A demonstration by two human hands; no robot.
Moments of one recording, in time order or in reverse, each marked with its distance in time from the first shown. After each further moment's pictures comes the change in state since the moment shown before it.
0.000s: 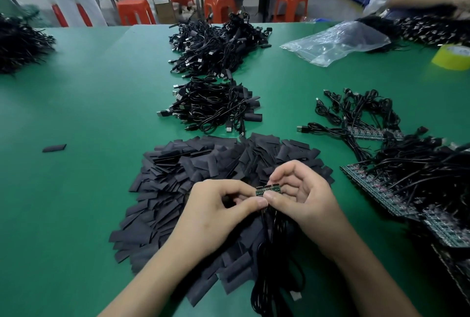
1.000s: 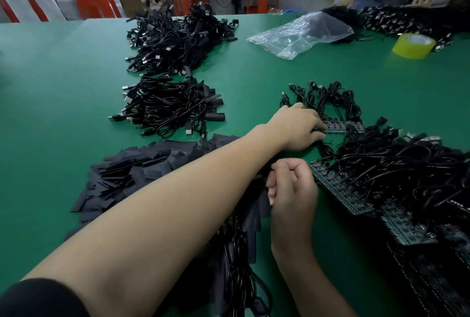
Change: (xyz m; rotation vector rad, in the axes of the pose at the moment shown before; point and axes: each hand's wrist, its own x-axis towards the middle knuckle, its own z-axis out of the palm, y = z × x) left_hand 0.228 0.048 0.160 0.932 -0.485 0.513; right_hand 0.010 0.013 0.000 0.075 0.751 -0.080
